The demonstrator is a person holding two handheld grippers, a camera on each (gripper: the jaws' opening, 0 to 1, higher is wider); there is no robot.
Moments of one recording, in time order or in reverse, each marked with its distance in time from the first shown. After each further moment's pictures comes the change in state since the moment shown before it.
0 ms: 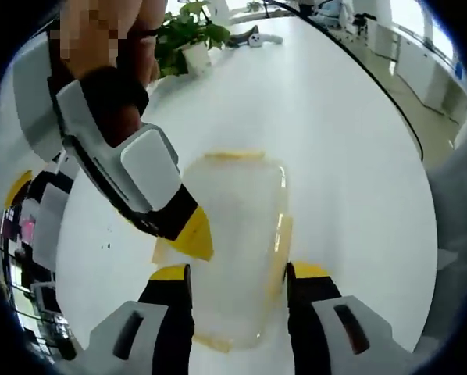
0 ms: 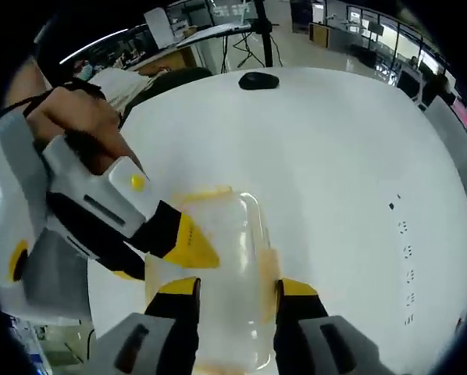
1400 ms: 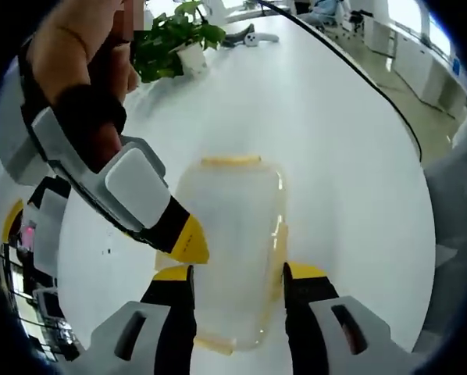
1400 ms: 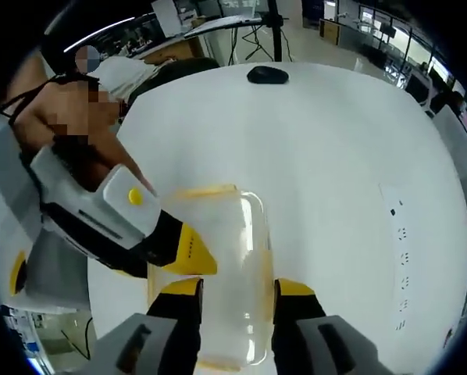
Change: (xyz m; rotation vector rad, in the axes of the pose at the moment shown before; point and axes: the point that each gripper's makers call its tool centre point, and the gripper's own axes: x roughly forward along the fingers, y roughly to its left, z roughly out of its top) left arm -0.002 -0.003 0.005 0.058 0.004 -0.018; right arm -0.006 0.004 -0.004 -0.041 0.053 -0.006
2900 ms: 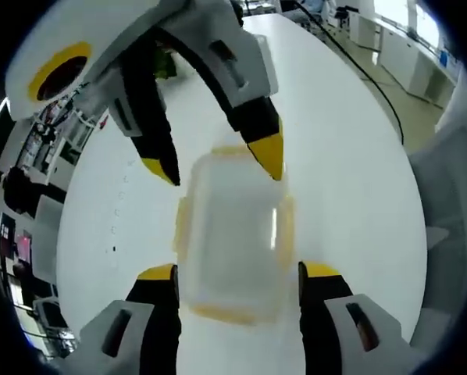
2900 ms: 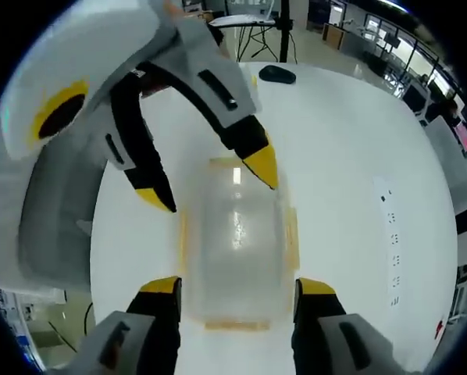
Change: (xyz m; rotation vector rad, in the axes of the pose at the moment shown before) left arm -0.025 0.021 -0.017 0.004 -0.002 -0.054; right arm -0.023 0.033 -0.034 -0.042 0.014 -0.073
